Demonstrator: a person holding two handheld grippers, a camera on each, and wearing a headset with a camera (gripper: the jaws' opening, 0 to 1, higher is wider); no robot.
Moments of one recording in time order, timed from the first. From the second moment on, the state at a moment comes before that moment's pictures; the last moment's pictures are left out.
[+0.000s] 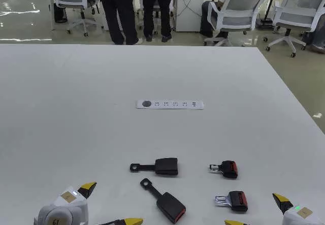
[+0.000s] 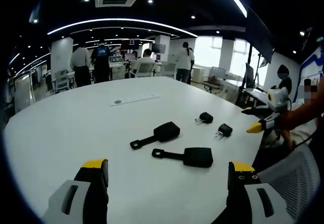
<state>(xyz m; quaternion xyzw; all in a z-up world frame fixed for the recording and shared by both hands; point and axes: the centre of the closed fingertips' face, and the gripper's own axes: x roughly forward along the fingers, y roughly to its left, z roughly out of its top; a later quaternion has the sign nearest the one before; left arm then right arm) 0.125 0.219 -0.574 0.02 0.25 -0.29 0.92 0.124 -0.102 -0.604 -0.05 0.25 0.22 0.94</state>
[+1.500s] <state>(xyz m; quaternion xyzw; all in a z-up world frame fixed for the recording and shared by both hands) 0.123 0.219 -0.585 0.02 0.27 -0.30 0.92 0.122 -0.101 -0.608 -0.05 0.26 0.22 0.94</state>
